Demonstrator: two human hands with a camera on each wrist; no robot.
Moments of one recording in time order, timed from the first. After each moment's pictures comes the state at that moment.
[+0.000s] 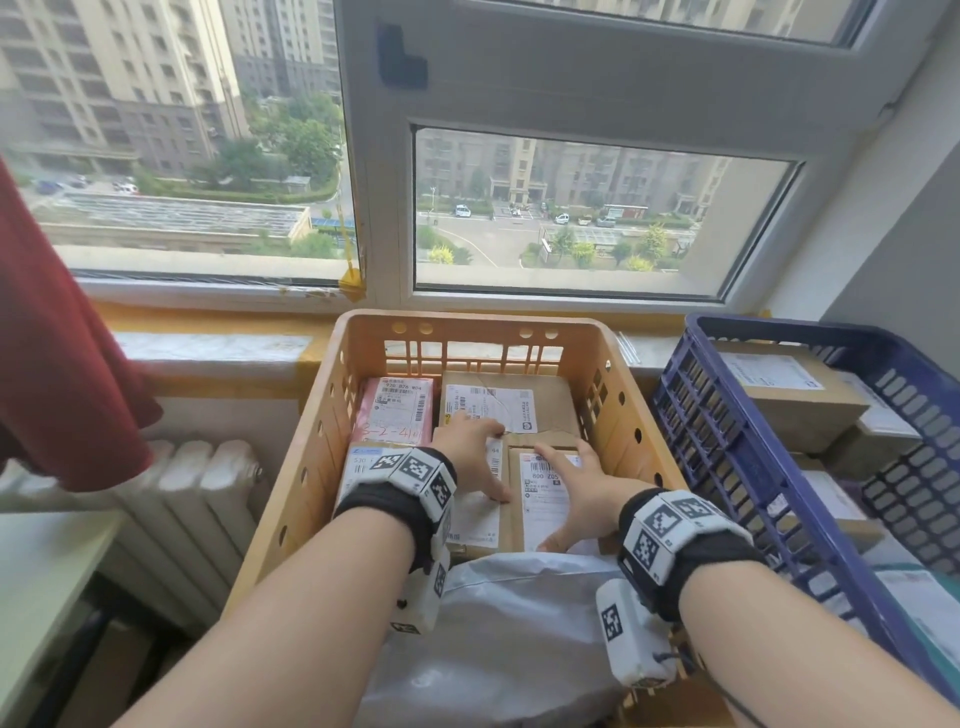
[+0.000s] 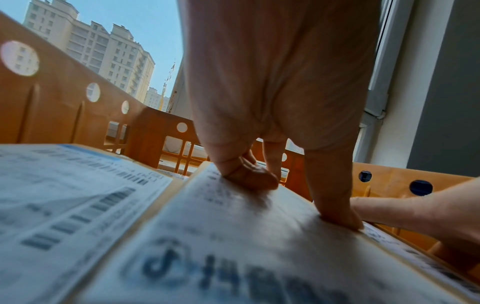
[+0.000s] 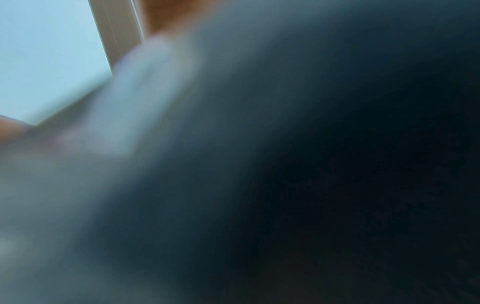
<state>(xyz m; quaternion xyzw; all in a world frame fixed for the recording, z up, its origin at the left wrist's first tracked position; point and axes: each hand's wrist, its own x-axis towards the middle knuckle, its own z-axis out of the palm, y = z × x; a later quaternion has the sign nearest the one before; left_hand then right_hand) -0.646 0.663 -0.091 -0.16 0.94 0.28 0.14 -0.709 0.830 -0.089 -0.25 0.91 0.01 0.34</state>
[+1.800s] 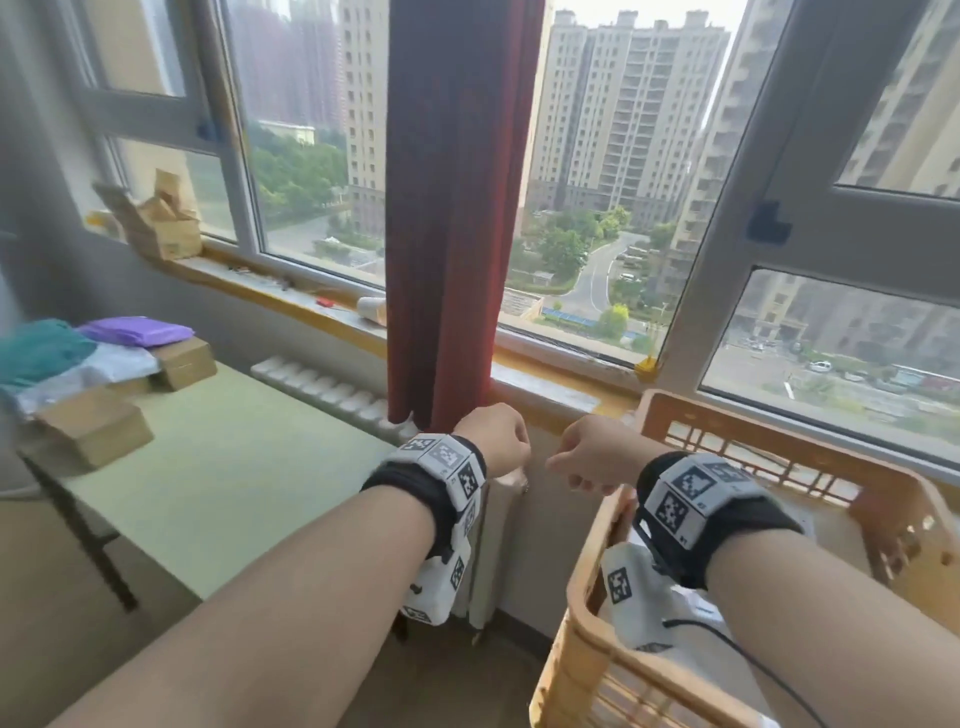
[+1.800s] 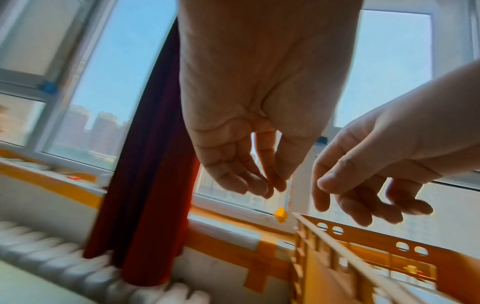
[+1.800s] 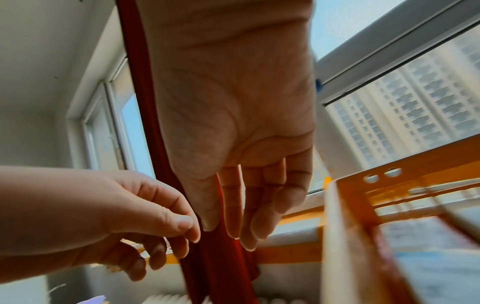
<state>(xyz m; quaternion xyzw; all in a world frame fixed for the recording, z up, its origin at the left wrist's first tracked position) -0.359 0.546 0.005 -0.39 0.87 0.27 -0.11 -0.487 0.628 0.026 -0.51 0.83 -0.09 0.22</state>
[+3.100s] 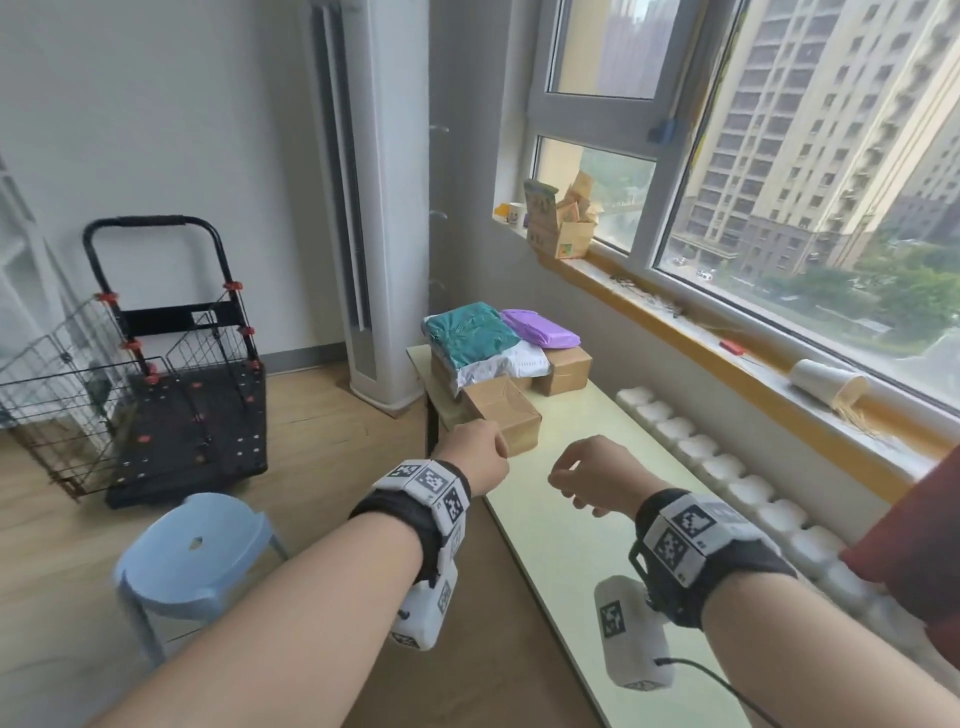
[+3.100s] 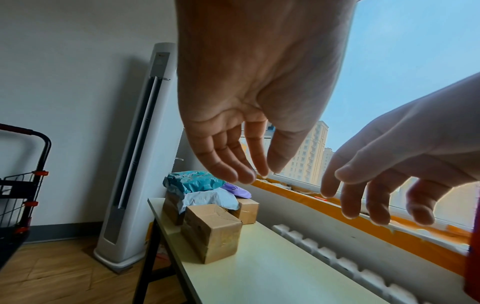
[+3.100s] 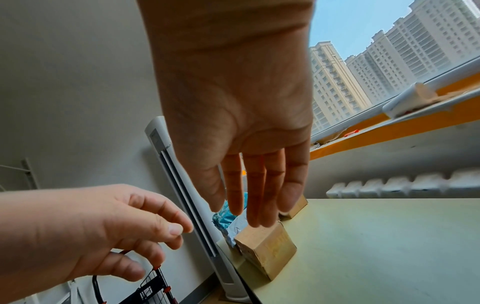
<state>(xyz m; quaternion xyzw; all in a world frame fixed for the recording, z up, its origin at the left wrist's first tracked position) 0.133 0.284 -0.078 -0.70 0.64 0.24 -0.19 -0.036 0.277 -0.059 -0.71 0.64 -0.06 0.30</state>
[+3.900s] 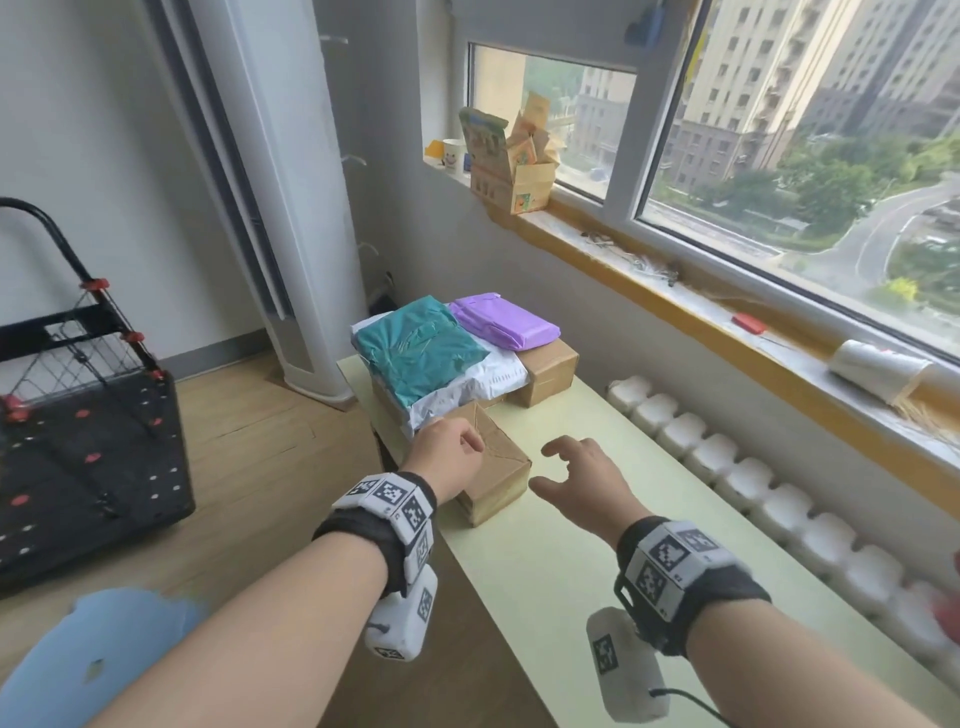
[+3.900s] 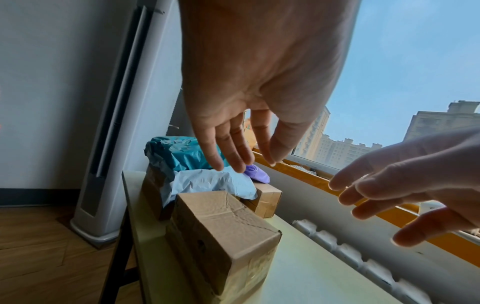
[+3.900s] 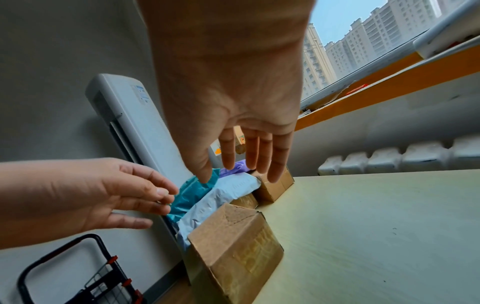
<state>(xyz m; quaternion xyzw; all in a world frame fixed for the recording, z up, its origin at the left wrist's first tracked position) 0.171 0.062 -0.133 -0.67 0.65 0.30 -0.19 -0.012 0.090 -0.133 -0.66 0.69 -0.12 0.26</state>
